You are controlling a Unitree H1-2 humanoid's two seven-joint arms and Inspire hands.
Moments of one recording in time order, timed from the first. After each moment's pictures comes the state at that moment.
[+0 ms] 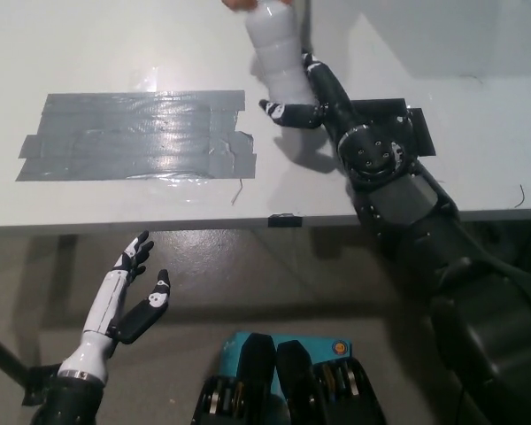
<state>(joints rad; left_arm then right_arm) -0.19 0.19 -0.04 0.21 0.19 -0.09 -0.01 -1.19 0.02 0.11 1.30 -0.10 -0.17 -0.05</state>
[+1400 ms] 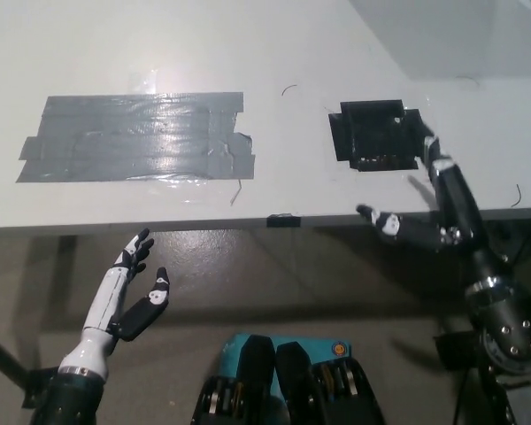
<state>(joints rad) -0.20 0.19 -0.04 0.22 0.19 -0.09 -0.01 -0.39 -0.15 0.10 0.15 -0.10 -0.11 0.02</state>
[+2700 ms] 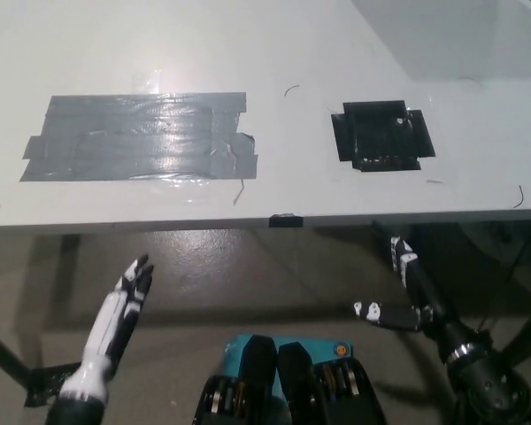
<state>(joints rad) -0.20 0.18 -0.04 0.25 0.15 -0.11 -0.01 -0.32 -0.12 0.11 0.38 -0.03 -0.19 0.16</state>
